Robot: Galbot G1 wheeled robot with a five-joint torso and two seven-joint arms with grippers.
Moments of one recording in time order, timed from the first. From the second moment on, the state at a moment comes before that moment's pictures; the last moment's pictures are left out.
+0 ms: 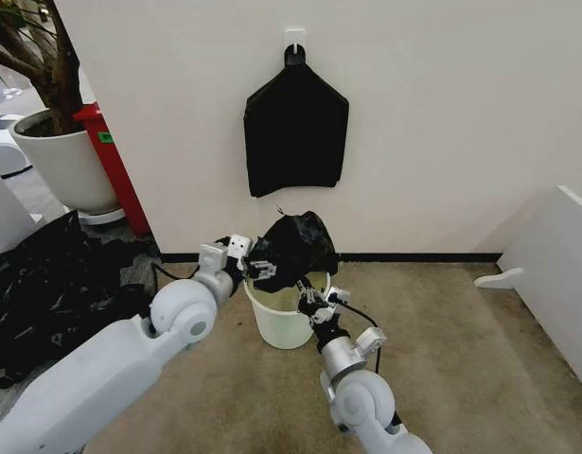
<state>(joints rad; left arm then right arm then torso) 0.62 -0.86 0.22 -1.98 -1.09 0.66 -0.63 -1.28 1.44 0.10 1.89 0.78 0.03 0.05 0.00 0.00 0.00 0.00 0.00</state>
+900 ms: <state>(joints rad) 0.56 -0.97 0.31 -1.86 -1.10 0.61 -0.75 -1.33 1.42 0.15 1.93 0.78 0.02 0.05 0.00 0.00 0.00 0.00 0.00</state>
